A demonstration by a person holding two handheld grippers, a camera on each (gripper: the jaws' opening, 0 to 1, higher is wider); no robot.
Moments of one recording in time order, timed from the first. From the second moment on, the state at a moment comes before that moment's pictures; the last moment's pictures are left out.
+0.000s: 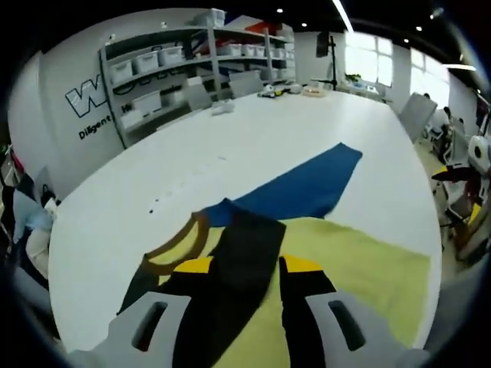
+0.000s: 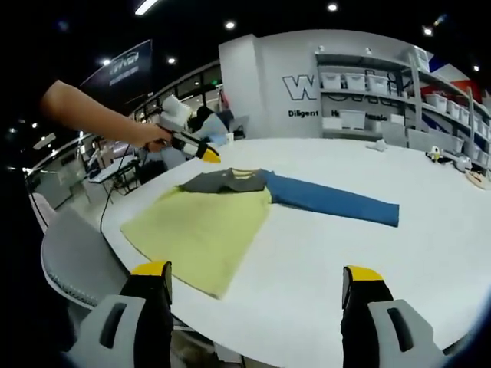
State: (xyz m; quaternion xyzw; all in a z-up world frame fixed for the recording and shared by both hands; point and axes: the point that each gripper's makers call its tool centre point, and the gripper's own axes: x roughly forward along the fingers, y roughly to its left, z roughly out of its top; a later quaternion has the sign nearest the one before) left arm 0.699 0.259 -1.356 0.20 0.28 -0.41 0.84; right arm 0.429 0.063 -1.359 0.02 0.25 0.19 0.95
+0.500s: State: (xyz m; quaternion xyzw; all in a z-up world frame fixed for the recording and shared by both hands) left arm 0.705 0.214 -1.407 0.22 0.29 -0.43 0.82; right arm 0.411 0.039 -1.378 0.03 0.28 0.16 0.94
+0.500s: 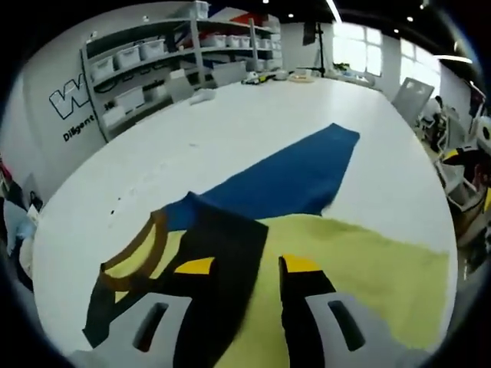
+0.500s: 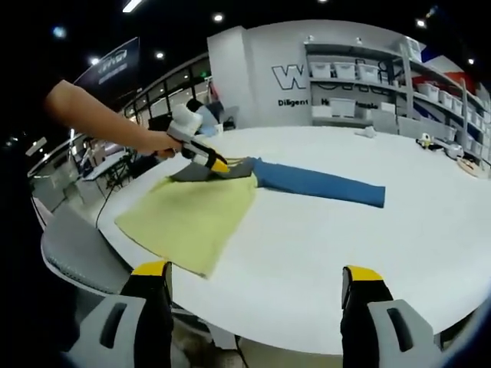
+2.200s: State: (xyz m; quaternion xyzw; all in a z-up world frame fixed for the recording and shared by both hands) left arm 0.653 0.253 -1.366 0.18 0.25 -0.50 0.81; right arm 0.451 0.044 -1.372 0.02 0.28 0.17 0.95
